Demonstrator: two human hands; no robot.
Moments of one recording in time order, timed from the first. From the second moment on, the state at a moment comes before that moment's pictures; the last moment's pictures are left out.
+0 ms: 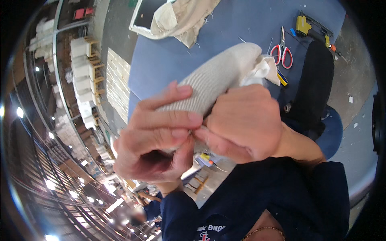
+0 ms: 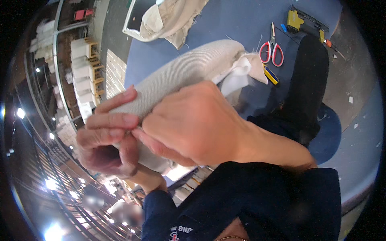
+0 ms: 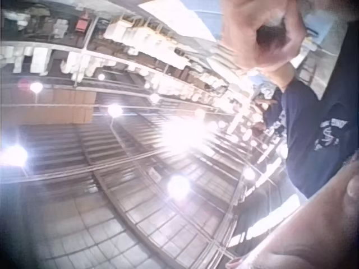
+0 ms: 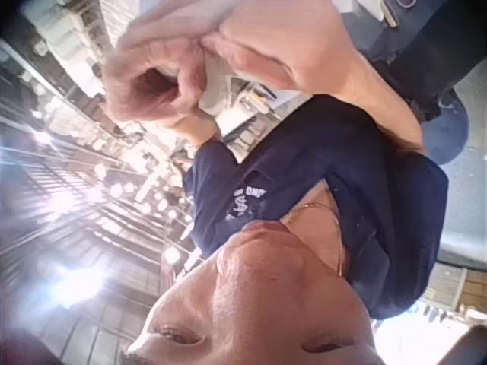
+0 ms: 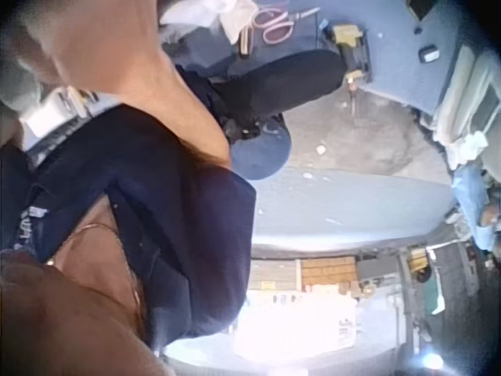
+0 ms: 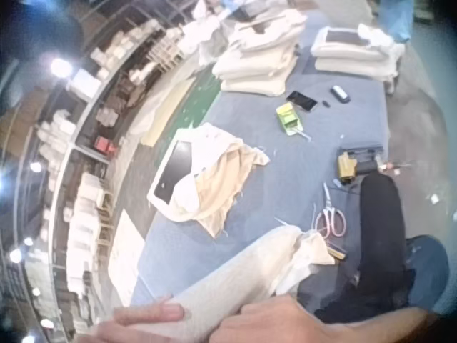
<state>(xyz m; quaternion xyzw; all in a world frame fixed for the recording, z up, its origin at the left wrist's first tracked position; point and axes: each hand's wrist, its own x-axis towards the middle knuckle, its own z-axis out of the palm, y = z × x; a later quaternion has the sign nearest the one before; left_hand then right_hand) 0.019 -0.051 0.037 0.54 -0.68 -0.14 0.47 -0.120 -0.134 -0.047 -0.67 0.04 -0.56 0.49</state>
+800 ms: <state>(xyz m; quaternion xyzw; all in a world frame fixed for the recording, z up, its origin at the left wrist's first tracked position) 0.026 -0.048 0.047 0.59 -0.69 -0.08 0.41 -0.119 -0.111 -0.052 -0.54 0.11 -0.52 0.65</state>
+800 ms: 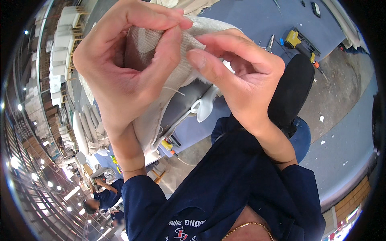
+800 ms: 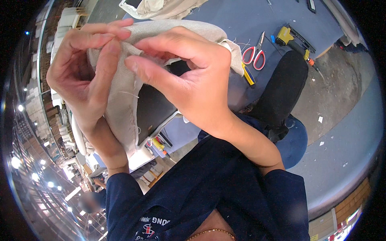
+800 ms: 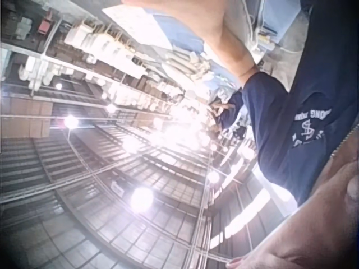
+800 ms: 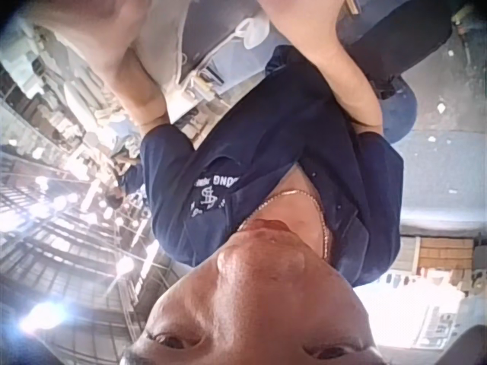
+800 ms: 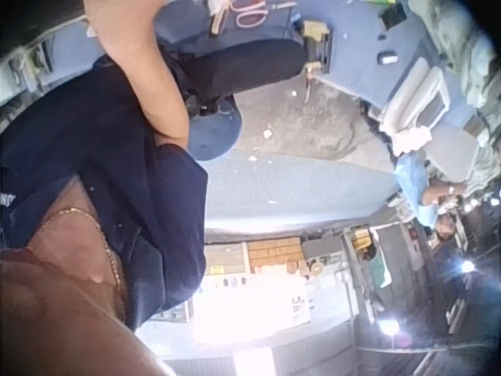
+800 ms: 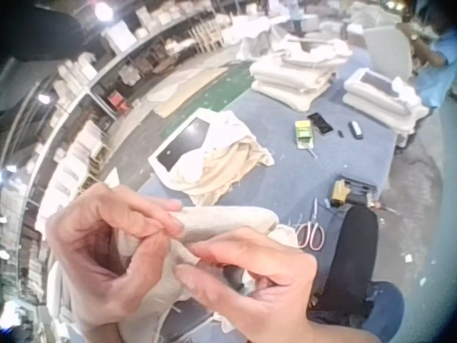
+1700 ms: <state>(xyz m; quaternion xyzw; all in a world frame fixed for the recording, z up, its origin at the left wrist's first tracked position) 0.063 -0.056 0.036 0.60 -0.62 -0.11 0.48 -0.059 -0.138 -0.050 -0.60 0.11 -0.57 0.55</state>
